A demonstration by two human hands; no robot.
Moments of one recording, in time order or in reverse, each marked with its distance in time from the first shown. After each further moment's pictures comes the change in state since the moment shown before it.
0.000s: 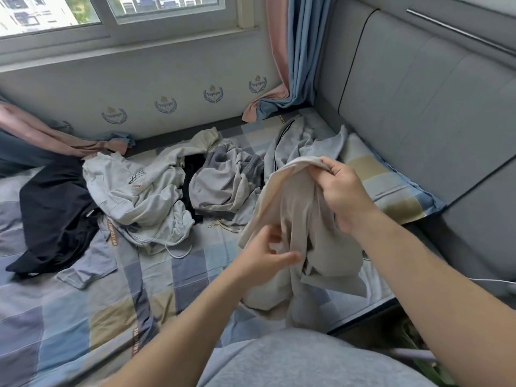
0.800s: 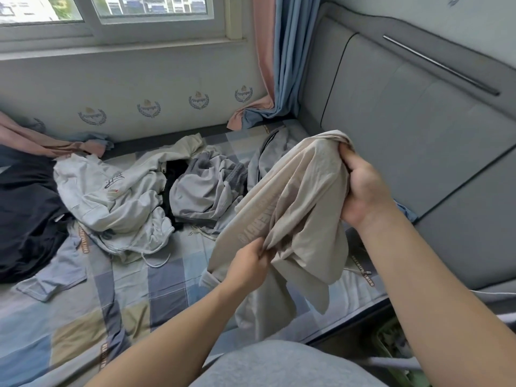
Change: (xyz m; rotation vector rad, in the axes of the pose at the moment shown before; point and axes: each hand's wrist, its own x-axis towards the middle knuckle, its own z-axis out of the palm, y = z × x) left_hand 0.036 -0.022 0.031 0.153 0.201 0.051; right_hand 0.006 -0.044 -0.035 0.512 0.101 0.244
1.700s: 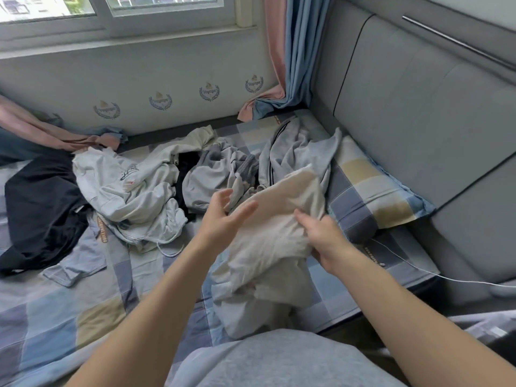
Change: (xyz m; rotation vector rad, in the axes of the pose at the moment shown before) left_hand -0.017 0.033 -0.104 -0.363 0.143 -0.126; right_hand -0.013 0.121 -0.014 -0.488 0.195 0.176
